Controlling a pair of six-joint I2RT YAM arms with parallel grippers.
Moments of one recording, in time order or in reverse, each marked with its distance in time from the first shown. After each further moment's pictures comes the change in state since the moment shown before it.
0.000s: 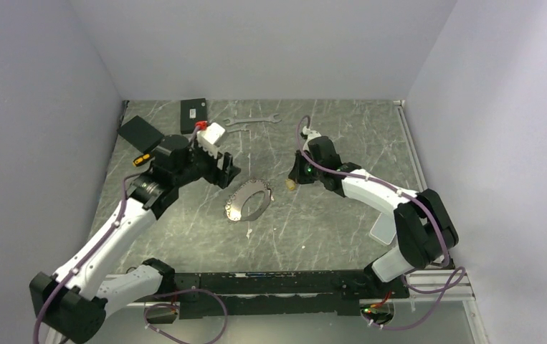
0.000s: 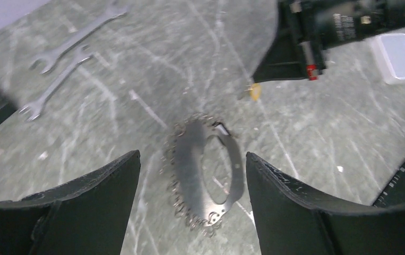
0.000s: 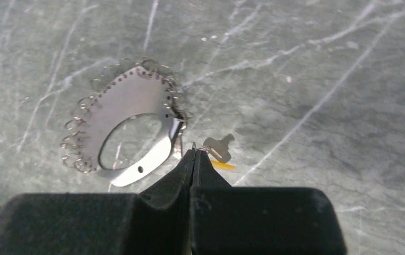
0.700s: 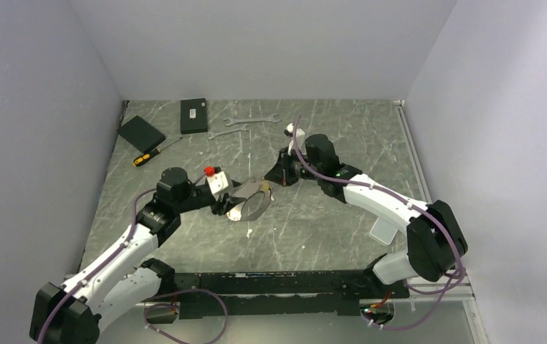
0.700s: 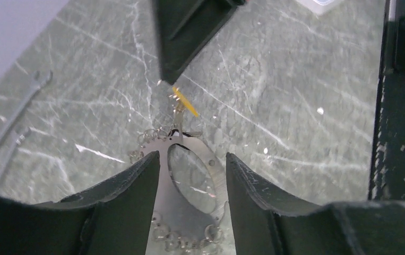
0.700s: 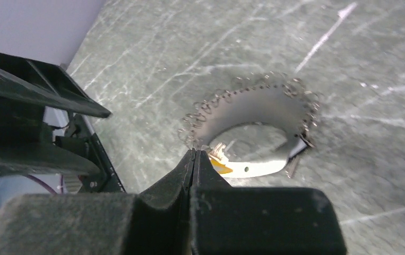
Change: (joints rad) left arm 0.006 -0.091 -0.378 0.386 0.422 0.238; right arm 0.077 -0.098 0.001 0.154 -0.342 -0.012
